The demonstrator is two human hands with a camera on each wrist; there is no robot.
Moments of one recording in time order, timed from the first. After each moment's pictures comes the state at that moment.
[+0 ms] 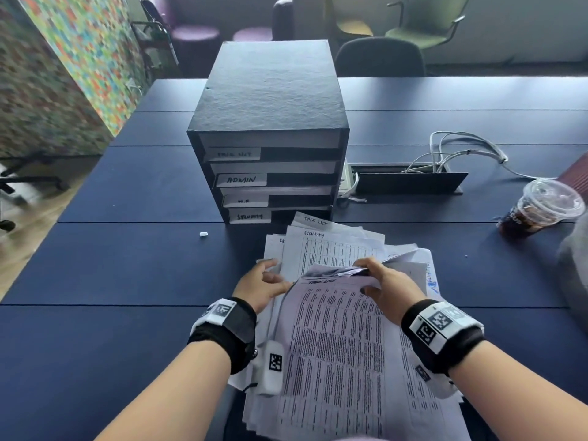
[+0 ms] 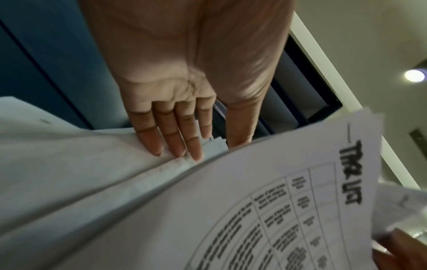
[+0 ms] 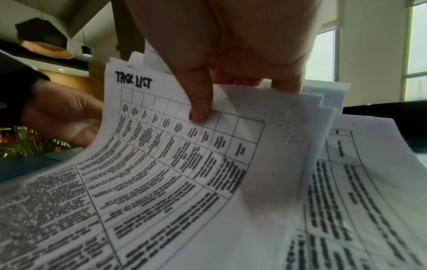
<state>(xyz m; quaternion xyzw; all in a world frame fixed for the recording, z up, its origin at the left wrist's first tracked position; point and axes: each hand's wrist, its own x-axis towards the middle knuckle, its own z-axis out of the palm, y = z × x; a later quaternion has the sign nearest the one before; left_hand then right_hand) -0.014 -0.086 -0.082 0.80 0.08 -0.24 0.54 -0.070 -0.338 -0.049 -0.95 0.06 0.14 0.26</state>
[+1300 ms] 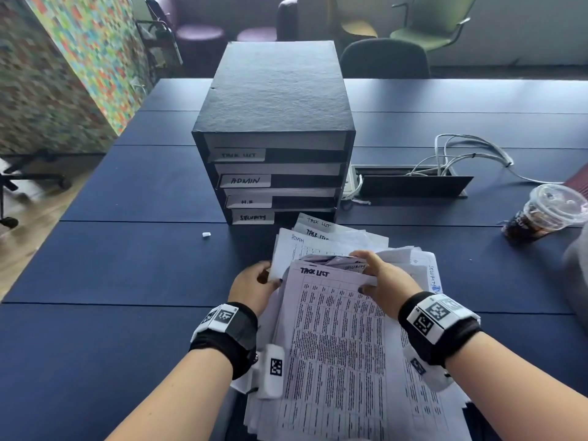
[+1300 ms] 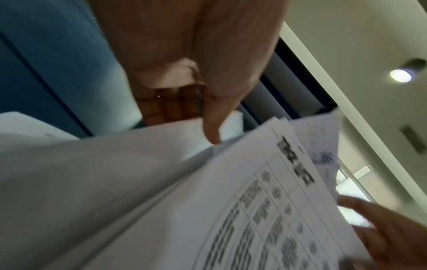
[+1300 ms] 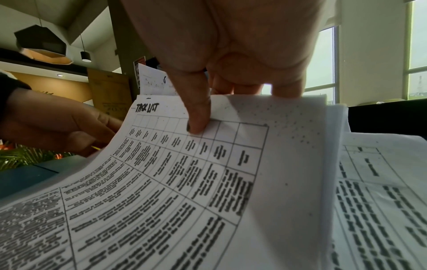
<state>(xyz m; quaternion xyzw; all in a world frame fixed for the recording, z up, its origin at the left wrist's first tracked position) -0.016 -0.082 -0.075 0.87 0.05 -0.10 0.47 -0.054 -0.330 -0.039 -0.94 0.08 0.17 0.27</state>
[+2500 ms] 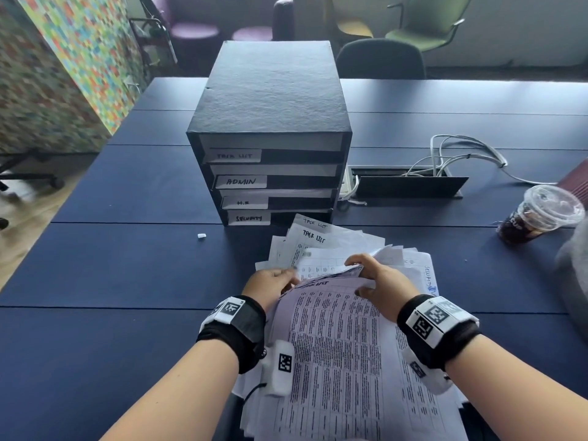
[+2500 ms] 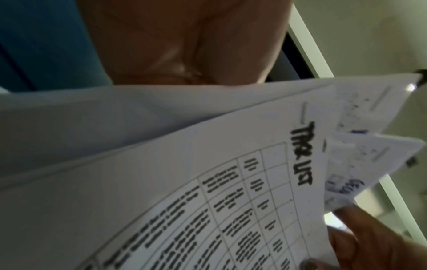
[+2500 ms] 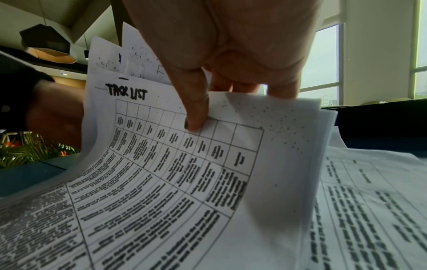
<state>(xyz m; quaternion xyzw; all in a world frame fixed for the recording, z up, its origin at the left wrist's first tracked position) -0.011 -0.108 -0.075 0.79 0.09 -0.23 0.56 -0.059 -0.330 -0.031 -0.94 0.04 0.16 0.28</state>
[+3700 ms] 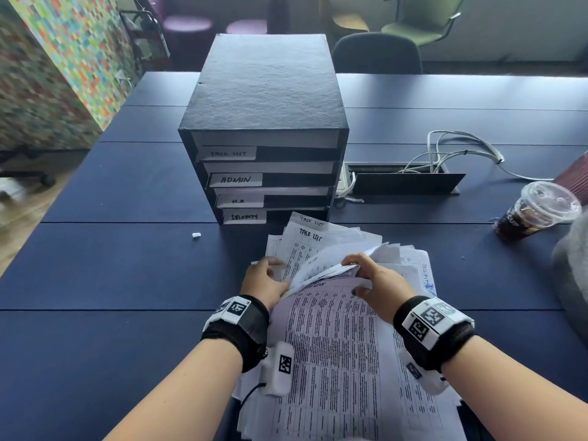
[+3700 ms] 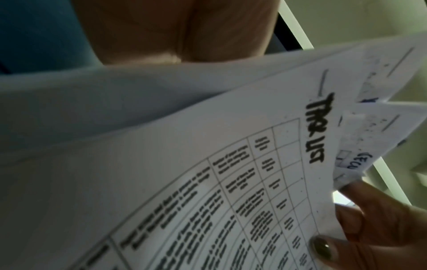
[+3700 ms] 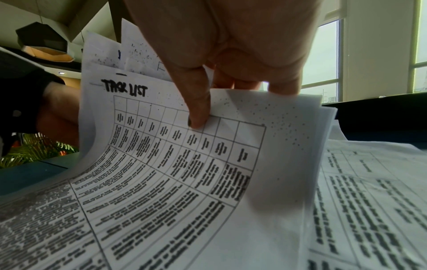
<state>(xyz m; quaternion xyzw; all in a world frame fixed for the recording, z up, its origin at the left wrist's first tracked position) -0.002 -0.109 -0.088 0.87 0.08 -0.19 0.45 -0.058 -0.332 -0.042 -0.94 0.05 0.16 0.28</state>
